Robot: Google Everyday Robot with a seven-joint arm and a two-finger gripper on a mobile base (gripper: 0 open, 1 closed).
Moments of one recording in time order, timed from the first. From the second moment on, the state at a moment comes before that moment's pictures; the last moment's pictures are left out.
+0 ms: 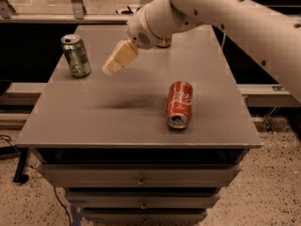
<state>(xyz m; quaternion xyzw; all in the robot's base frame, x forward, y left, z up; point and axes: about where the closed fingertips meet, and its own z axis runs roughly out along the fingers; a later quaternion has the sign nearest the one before) 0.637 0.075 0.936 -0.57 0.69 0.17 0.41</state>
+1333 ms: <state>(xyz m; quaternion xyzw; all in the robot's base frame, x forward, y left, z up) 0.686 0.200 0.892 -0.51 0.62 0.33 0.50</state>
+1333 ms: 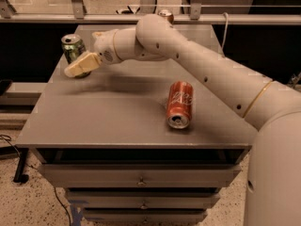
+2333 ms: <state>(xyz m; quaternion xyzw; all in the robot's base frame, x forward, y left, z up) 0.689 0.220 0.883 -0.49 0.63 0.36 0.49</state>
